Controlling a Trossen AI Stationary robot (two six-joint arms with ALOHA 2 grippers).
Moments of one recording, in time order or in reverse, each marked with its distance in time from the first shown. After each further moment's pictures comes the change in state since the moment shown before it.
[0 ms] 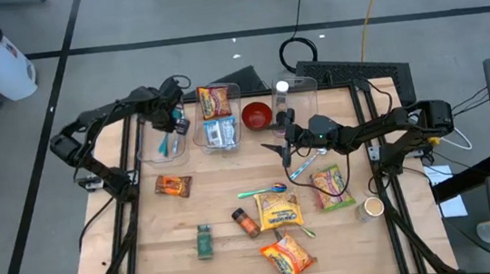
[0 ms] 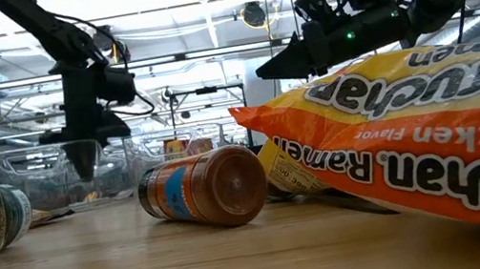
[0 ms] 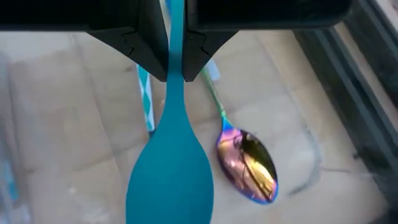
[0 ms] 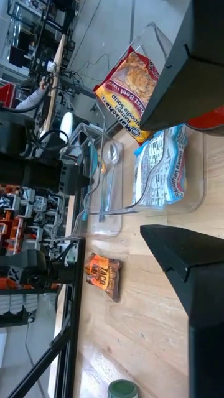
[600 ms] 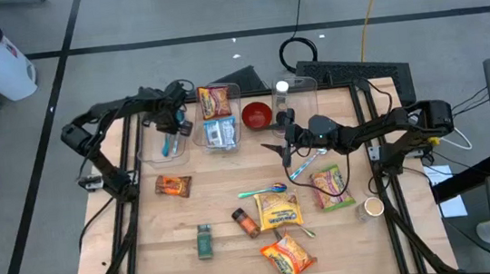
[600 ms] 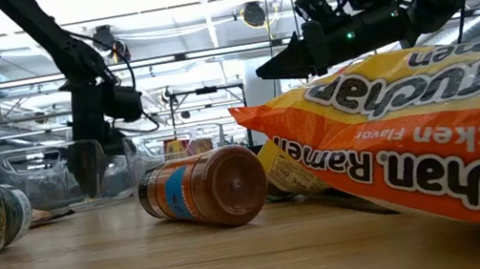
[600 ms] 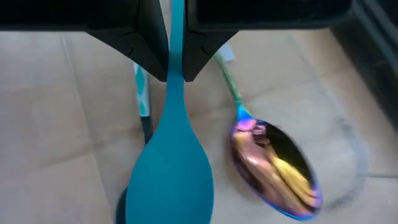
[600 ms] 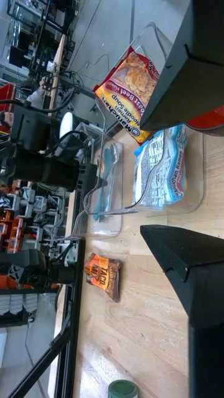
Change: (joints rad) left arm 0.014 0.127 -0.007 0.070 0.019 -0.010; right arm 0.000 0.000 0.000 0.000 0.000 0.000
